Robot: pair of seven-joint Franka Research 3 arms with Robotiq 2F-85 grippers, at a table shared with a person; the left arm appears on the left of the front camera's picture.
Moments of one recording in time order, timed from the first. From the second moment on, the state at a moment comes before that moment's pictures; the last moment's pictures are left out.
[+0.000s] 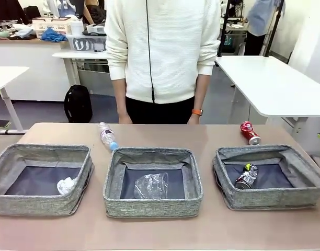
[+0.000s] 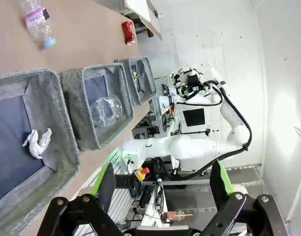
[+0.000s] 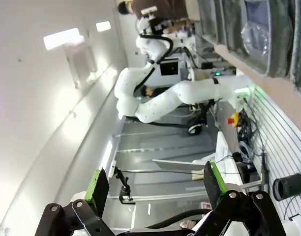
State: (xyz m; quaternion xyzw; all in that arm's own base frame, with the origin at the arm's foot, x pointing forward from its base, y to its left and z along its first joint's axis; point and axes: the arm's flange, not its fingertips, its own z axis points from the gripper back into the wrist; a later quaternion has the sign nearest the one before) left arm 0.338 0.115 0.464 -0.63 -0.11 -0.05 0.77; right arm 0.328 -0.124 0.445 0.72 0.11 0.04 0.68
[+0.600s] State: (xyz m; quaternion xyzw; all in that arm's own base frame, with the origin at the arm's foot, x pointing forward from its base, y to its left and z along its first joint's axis) left arm 0.339 0.111 0.464 -0.63 -0.10 -0.05 0.77; right arm 0.332 -0.118 0.450 0.71 0.12 0.05 0.69
